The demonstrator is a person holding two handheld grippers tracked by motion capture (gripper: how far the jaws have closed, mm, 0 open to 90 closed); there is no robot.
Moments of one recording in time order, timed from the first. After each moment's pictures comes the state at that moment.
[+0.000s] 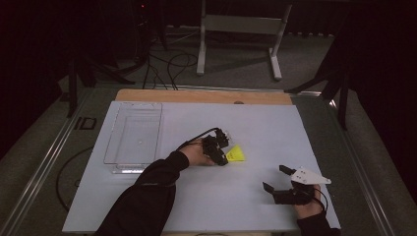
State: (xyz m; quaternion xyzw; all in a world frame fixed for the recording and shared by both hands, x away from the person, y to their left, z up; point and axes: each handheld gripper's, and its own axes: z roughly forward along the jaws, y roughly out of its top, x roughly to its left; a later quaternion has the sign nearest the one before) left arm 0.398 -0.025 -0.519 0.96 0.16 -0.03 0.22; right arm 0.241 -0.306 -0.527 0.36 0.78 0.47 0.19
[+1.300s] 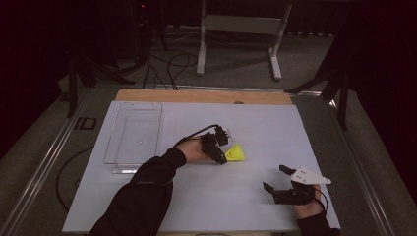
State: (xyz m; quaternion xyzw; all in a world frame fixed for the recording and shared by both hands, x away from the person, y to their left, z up) left arm 0.395 -0.018 -0.489 0.96 0.14 -0.07 0.21; right arm 0.241 -0.306 -0.527 0.36 0.78 0.47 0.19
